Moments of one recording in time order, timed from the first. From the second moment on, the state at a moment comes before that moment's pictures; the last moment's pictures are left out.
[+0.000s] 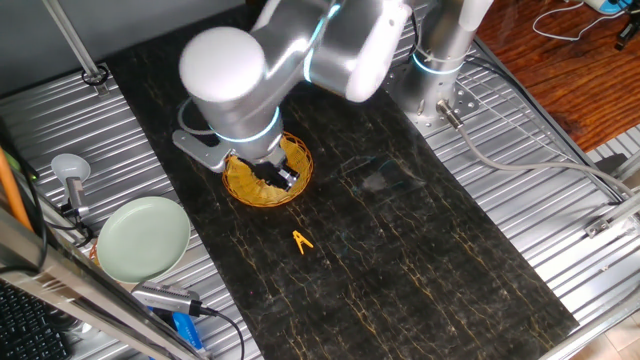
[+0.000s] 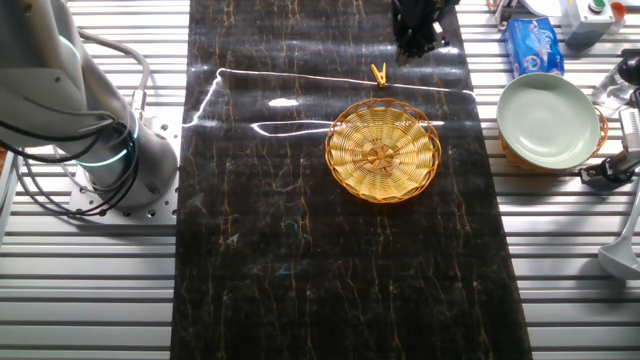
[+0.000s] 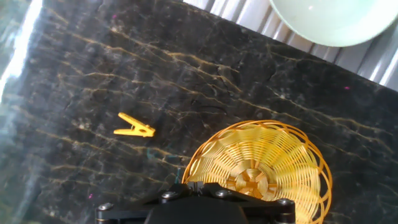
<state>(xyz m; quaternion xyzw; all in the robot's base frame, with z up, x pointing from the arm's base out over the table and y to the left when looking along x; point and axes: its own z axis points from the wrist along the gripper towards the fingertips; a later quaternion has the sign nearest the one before) 0.498 0.137 0.167 0.25 -0.96 0.02 0.09</state>
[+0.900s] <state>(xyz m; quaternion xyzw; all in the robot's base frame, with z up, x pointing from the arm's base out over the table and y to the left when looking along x) 0.505 0.216 0.154 0.24 -0.96 0.06 0.11</state>
